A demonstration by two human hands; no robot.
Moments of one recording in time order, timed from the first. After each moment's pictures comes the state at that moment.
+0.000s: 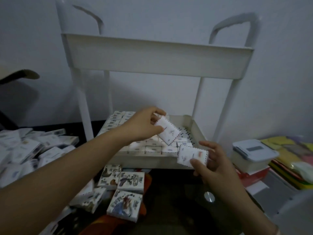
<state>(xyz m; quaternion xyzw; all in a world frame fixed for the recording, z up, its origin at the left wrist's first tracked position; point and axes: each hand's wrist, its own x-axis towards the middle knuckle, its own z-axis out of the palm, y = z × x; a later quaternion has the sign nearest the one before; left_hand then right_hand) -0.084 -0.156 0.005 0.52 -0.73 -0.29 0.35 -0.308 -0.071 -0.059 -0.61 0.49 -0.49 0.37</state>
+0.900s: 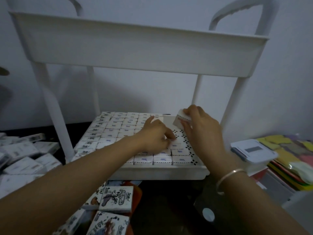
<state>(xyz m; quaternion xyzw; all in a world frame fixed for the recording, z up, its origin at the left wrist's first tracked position) -0.128 -0.239 -0.049 0.48 -0.86 -0.07 0.16 -0.294 -0.194 -0.022 -0.75 0.54 -0.35 -0.18</state>
